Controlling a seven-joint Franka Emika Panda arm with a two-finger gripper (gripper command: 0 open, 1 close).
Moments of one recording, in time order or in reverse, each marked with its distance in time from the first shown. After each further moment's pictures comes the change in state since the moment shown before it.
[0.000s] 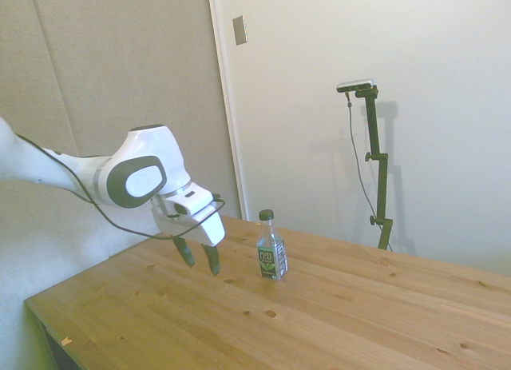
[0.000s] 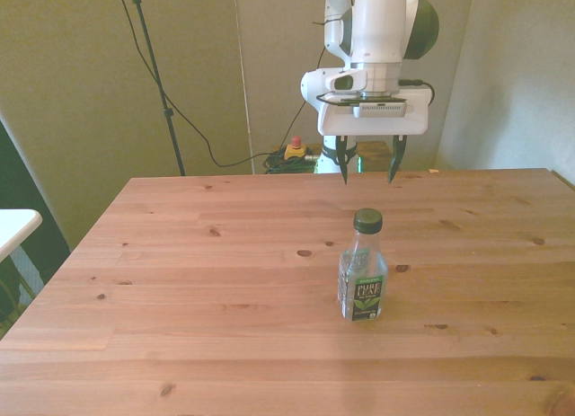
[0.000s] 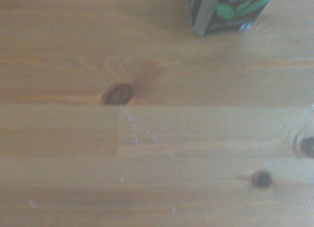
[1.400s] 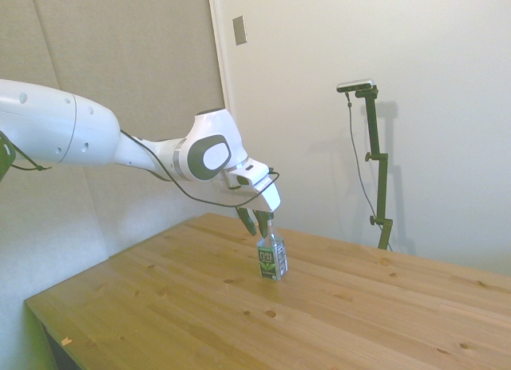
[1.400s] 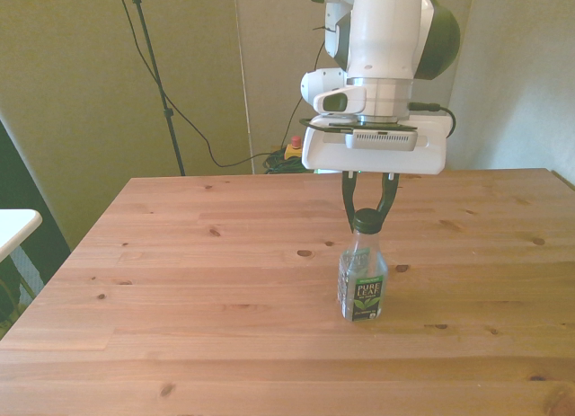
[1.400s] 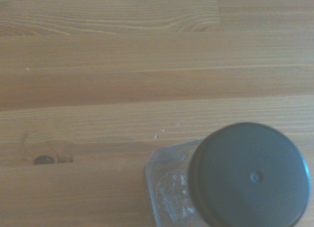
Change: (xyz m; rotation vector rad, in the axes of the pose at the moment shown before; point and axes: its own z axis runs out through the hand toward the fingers) arm 0.111 -0.090 0.012 0.029 0.073 0.056
